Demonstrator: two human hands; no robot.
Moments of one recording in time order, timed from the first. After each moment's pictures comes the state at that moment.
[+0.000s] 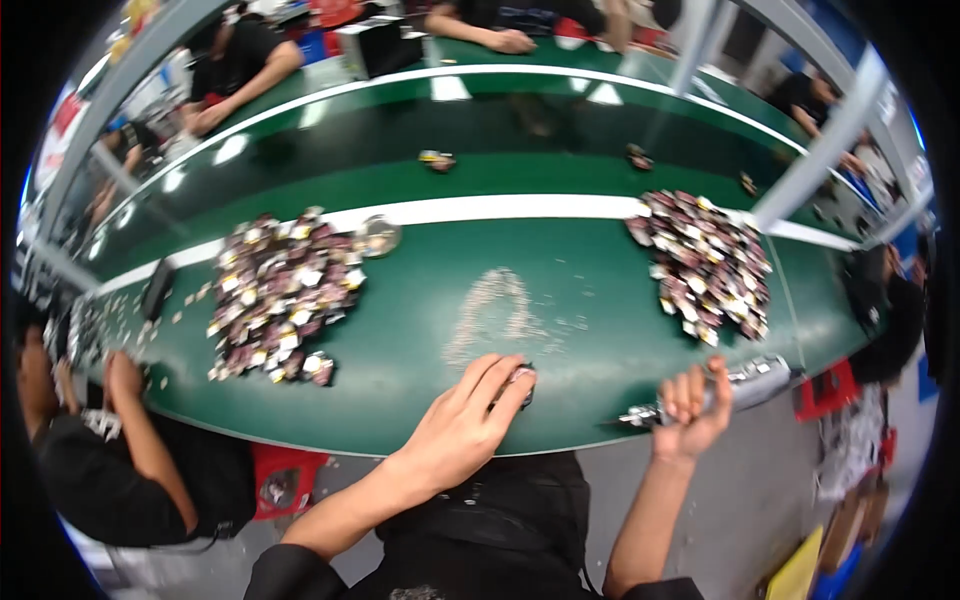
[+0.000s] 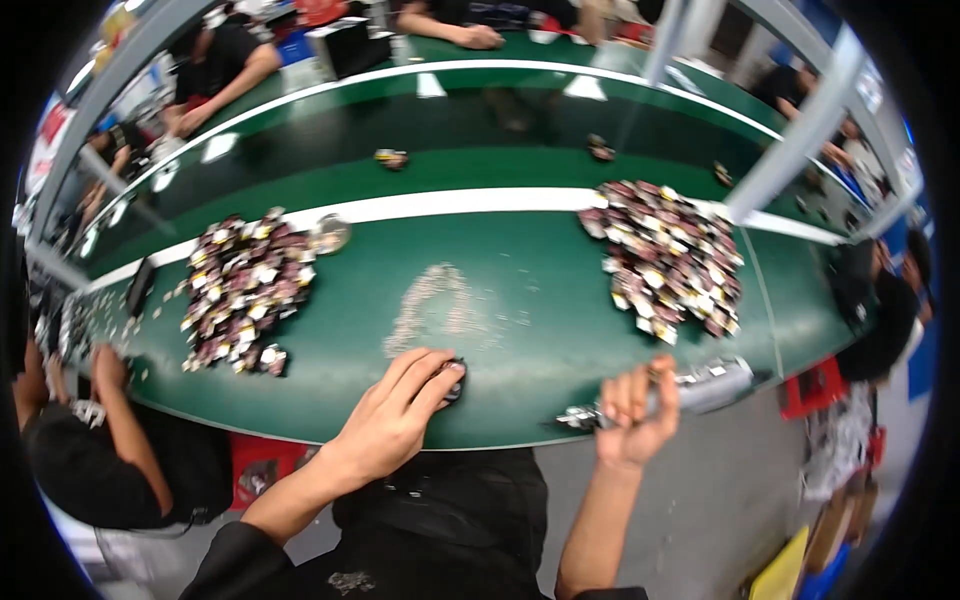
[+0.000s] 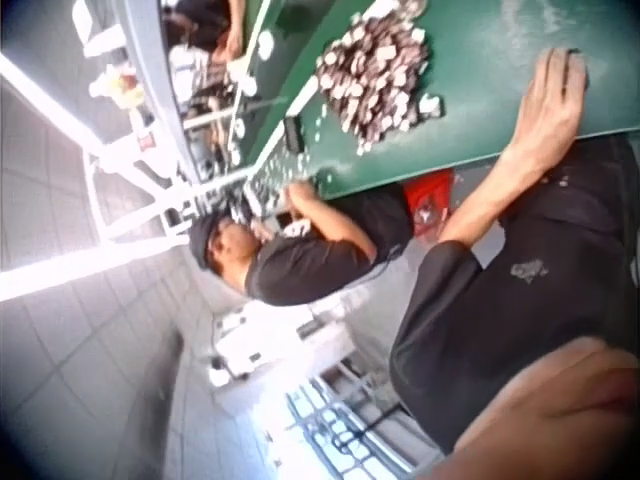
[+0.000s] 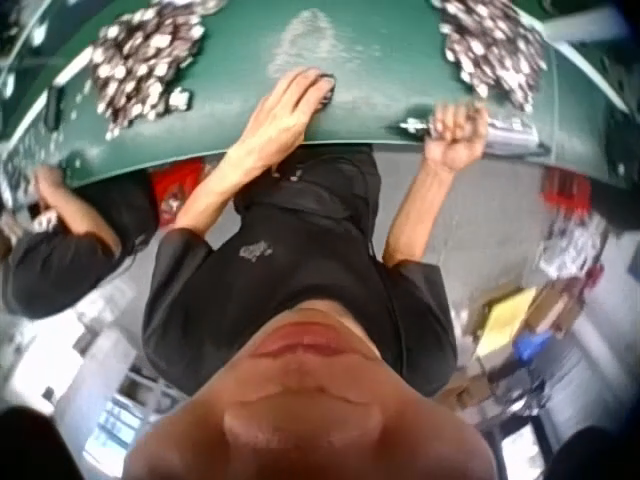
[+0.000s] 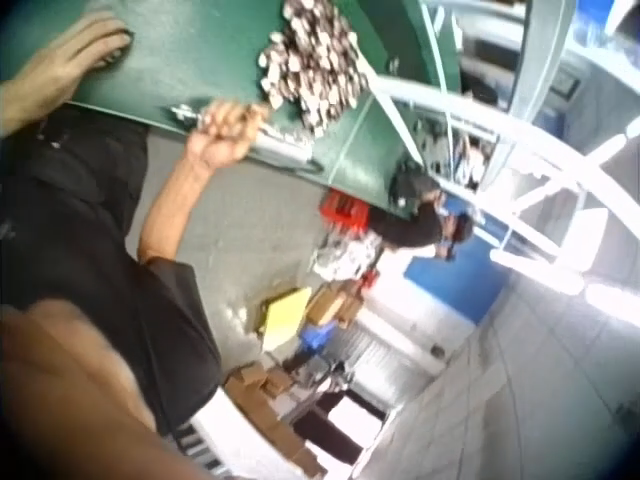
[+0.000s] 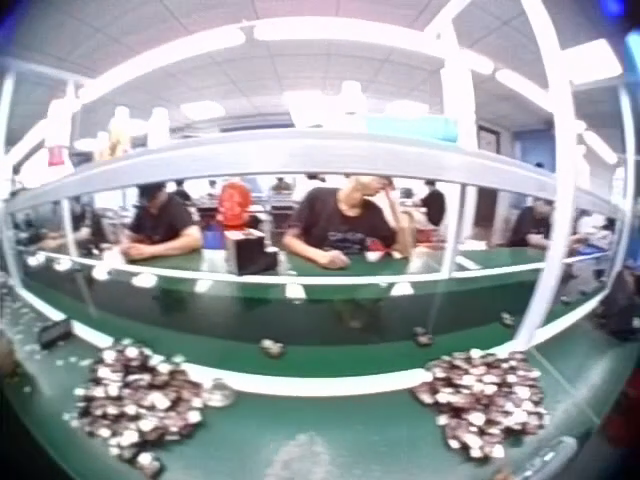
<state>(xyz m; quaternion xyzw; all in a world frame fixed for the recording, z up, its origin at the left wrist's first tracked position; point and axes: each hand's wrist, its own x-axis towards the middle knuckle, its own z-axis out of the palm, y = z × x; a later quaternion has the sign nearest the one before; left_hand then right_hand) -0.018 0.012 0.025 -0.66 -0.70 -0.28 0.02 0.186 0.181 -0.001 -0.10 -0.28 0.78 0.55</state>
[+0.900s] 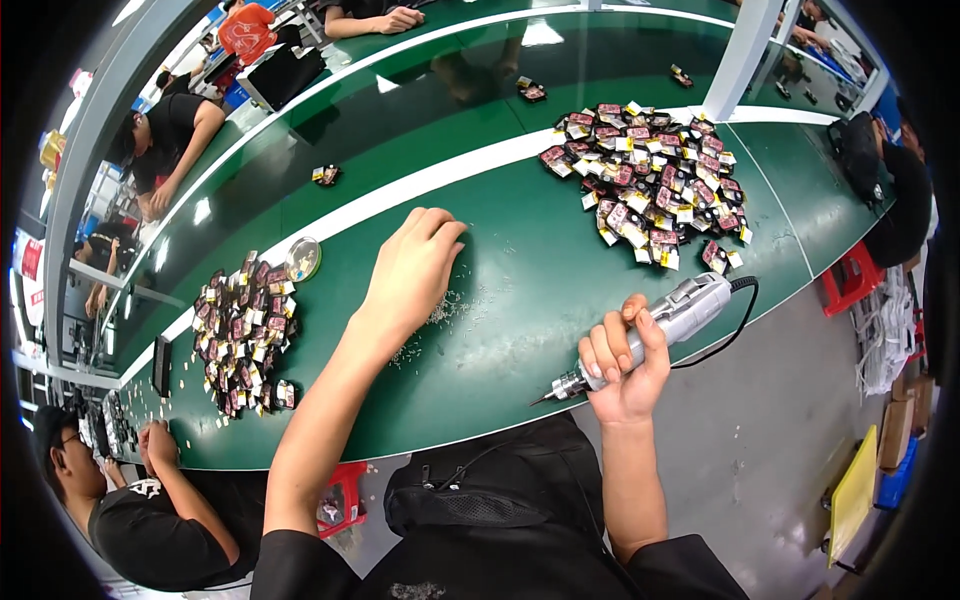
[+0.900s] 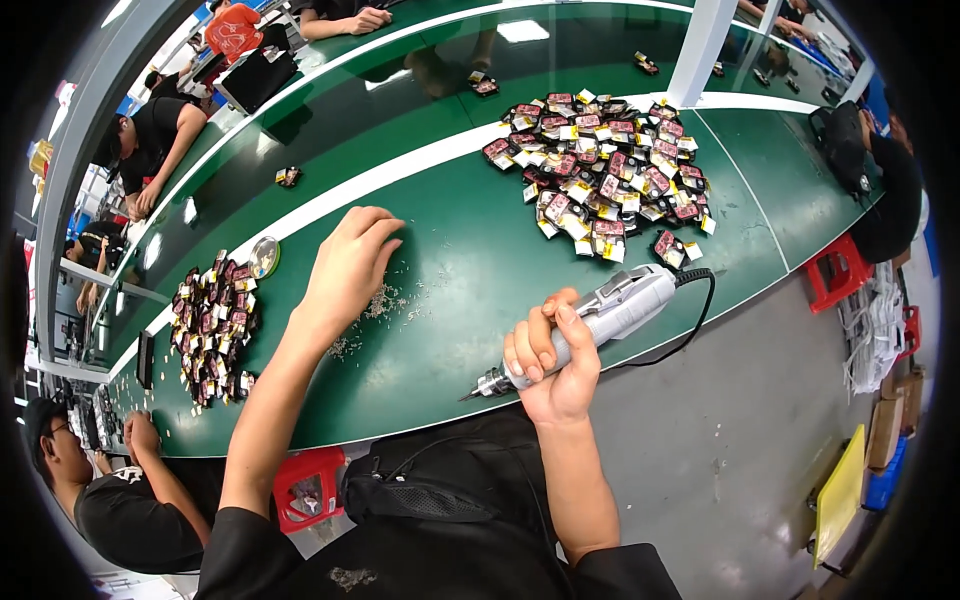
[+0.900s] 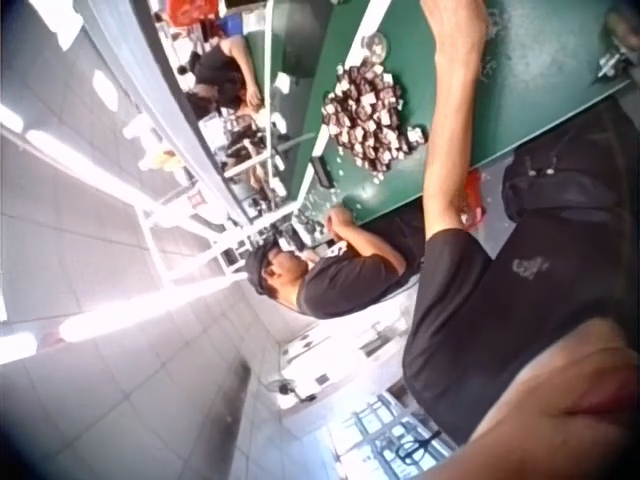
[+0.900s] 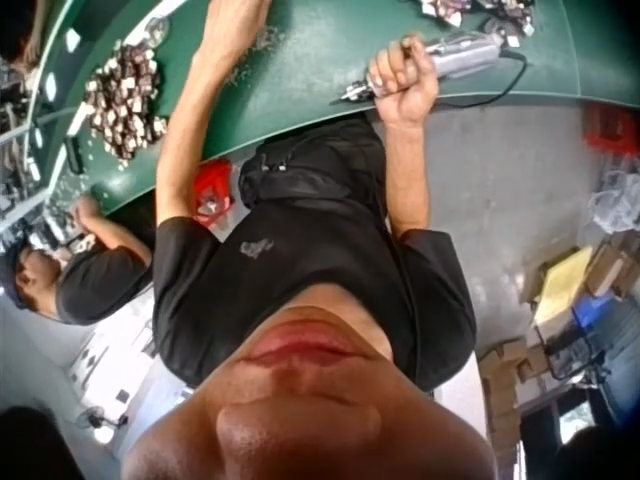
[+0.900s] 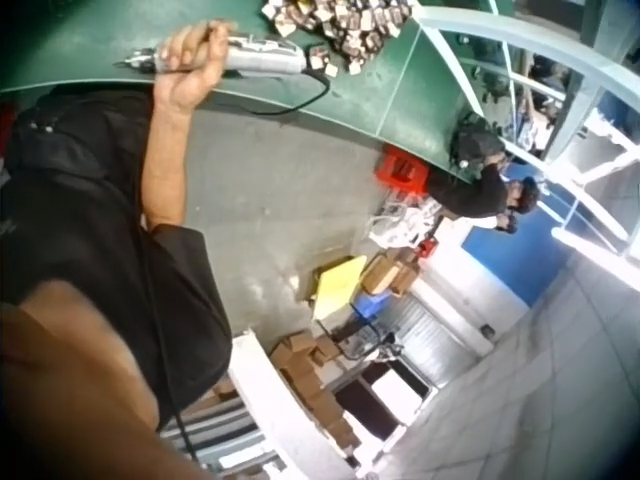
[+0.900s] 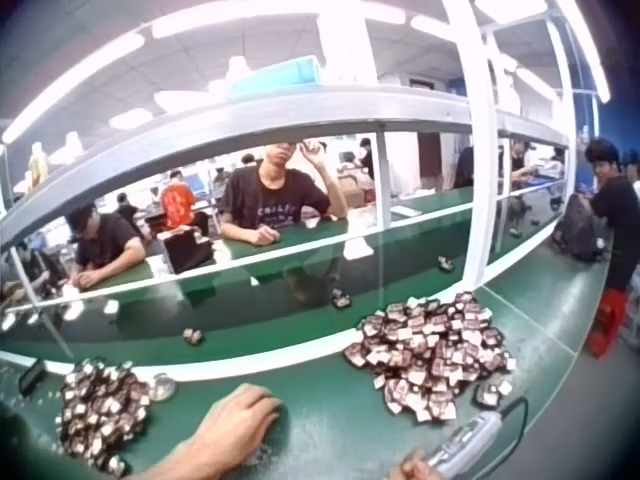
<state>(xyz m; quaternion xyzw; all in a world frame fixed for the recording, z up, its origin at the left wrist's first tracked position) -0.075 0.137 0.016 -0.69 -0.69 -0.21 0.08 0.169 0.174 -0.025 -0.05 -0.16 0.86 0.48</state>
